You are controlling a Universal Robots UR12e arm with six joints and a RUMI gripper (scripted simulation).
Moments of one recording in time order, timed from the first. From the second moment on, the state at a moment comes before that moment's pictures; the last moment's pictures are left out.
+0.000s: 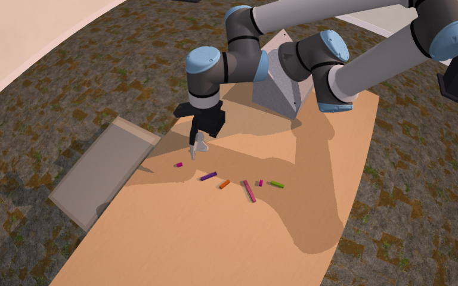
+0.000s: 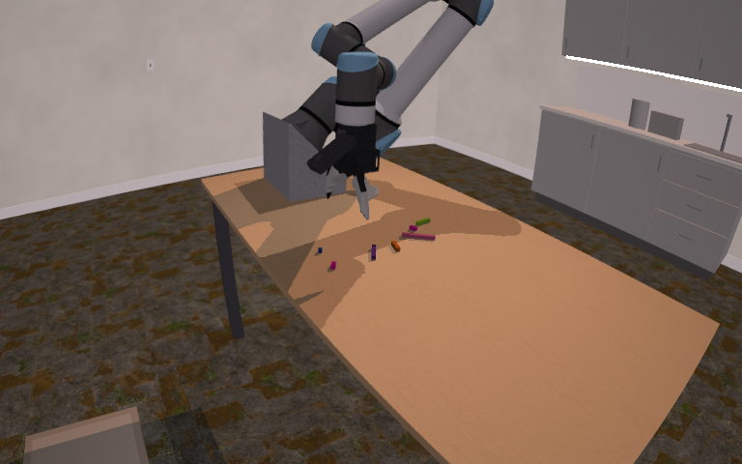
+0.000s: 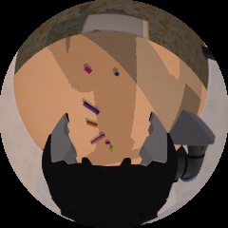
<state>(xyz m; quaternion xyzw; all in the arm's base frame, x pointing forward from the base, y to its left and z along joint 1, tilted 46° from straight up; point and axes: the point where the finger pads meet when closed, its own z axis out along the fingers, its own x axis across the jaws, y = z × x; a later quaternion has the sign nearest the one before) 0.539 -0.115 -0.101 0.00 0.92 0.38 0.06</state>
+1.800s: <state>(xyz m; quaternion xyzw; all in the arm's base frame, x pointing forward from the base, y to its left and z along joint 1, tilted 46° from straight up) 0.550 0.040 0.029 -0.65 0.65 0.22 0.31</state>
